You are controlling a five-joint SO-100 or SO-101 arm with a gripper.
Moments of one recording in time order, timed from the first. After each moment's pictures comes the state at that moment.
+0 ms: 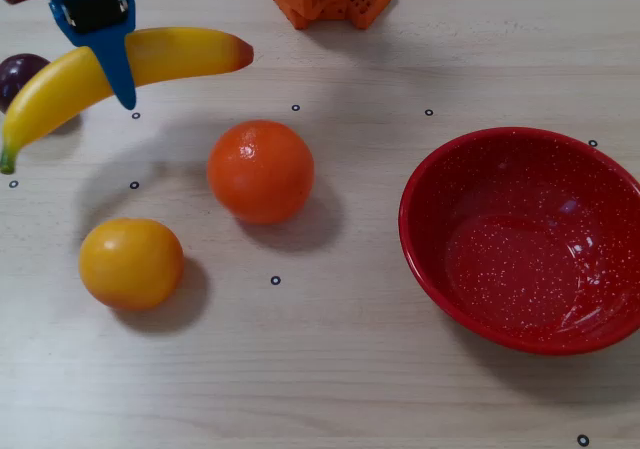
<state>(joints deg) 47.8 82.6 78.5 88.8 -65.6</state>
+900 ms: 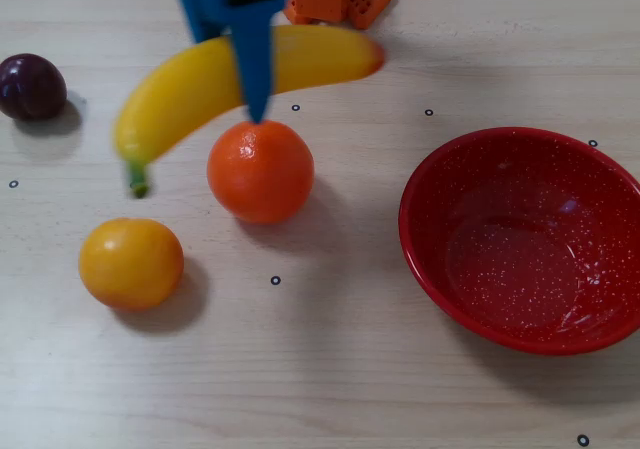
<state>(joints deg) 14.0 92.6 67.3 95.2 -45.9</state>
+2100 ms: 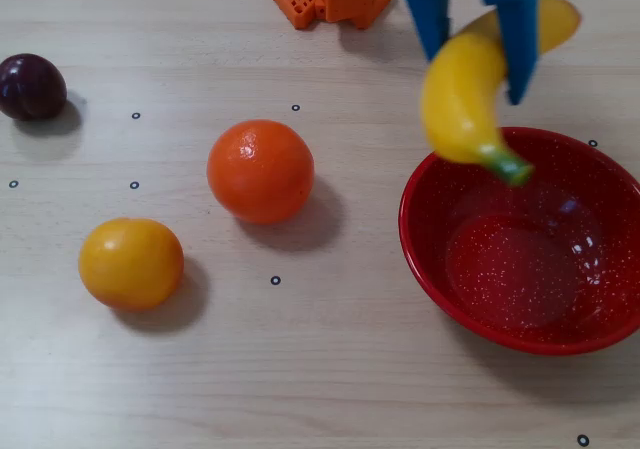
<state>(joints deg) -20.6 96.4 72.6 88.9 -29.7</state>
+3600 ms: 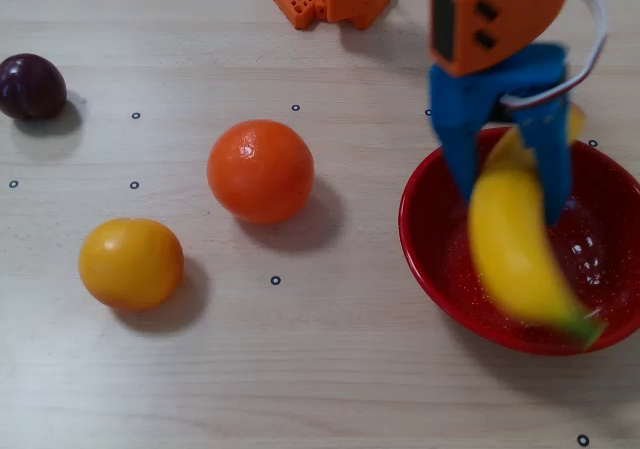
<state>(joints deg) -19.3 76.6 74.7 65.8 -40.5</state>
